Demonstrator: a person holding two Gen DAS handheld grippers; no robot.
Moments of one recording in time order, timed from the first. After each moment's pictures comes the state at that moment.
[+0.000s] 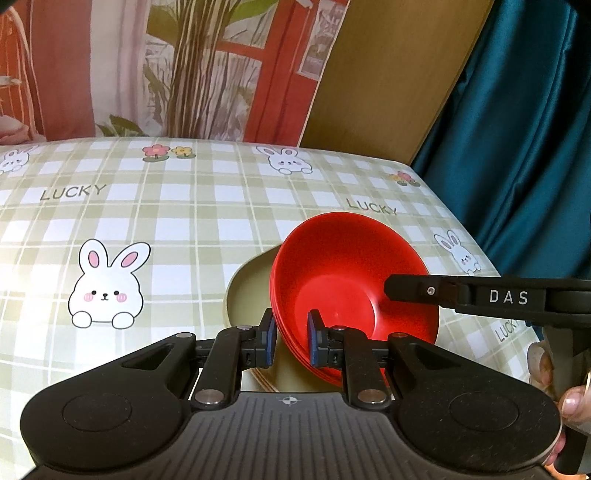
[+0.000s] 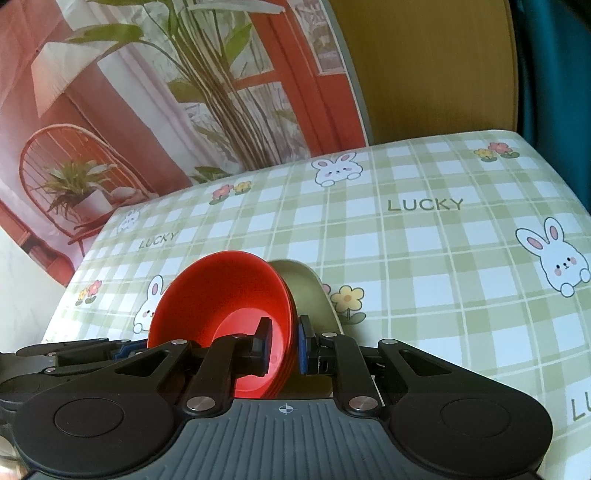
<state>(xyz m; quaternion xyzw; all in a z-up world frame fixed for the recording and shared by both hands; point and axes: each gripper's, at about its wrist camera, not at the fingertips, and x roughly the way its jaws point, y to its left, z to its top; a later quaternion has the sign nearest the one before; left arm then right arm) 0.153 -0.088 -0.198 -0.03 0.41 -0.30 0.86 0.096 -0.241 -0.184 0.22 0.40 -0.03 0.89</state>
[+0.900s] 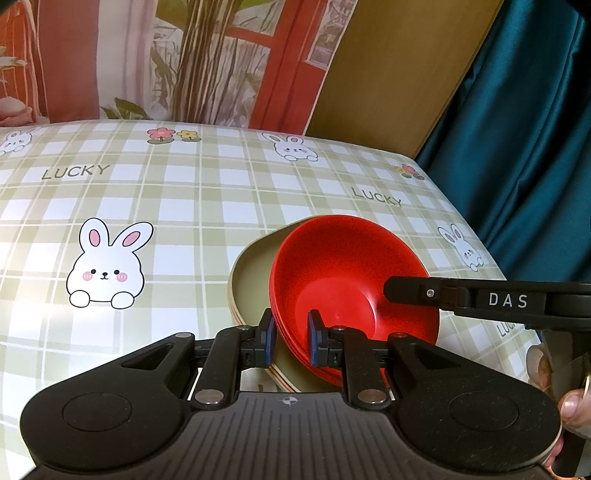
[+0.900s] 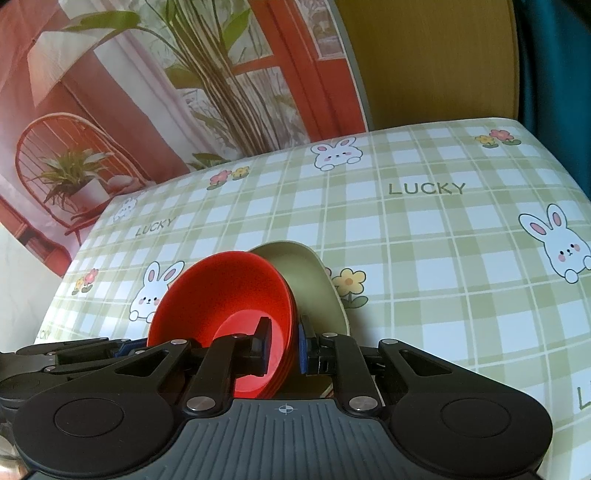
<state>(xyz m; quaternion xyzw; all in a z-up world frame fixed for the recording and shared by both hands) 0.156 -0.089 -0.205 -0.04 0.43 -0.30 0.85 0.098 -0.240 -0.192 0.22 0.42 -0.03 0.88</state>
